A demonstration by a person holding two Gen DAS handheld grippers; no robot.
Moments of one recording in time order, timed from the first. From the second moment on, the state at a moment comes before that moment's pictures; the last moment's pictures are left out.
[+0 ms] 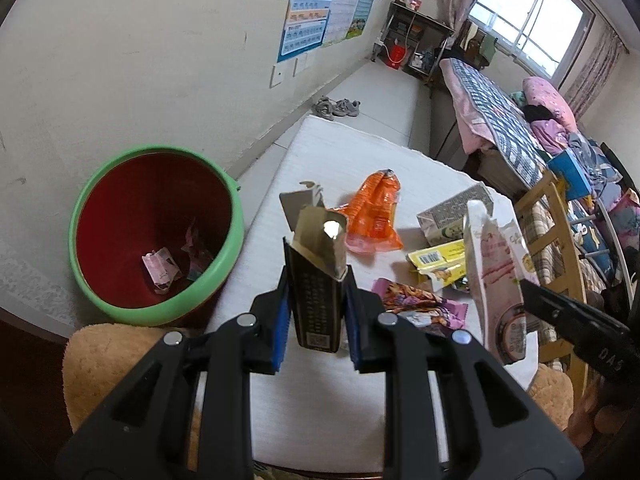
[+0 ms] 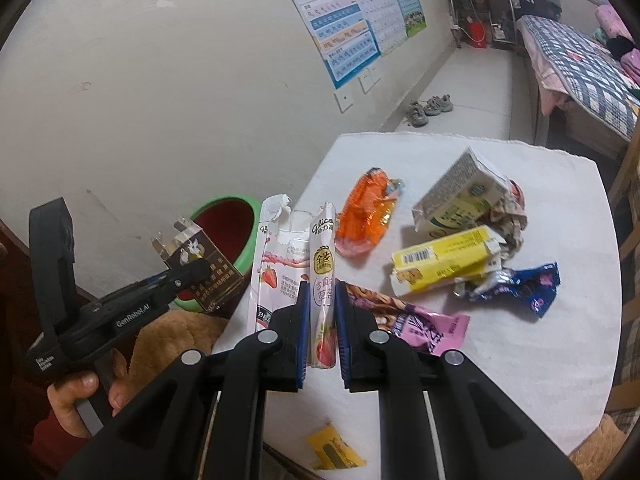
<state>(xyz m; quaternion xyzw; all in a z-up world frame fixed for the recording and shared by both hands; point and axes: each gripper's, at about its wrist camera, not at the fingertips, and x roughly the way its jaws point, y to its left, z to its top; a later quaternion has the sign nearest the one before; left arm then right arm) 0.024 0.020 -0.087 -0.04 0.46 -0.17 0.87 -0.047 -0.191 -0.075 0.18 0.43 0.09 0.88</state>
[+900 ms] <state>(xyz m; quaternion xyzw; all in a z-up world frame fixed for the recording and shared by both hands) 0.046 0.094 -0.102 -0.06 0.46 -0.07 0.88 0.016 -0.110 -0.069 0.14 0.43 0.17 0.88</state>
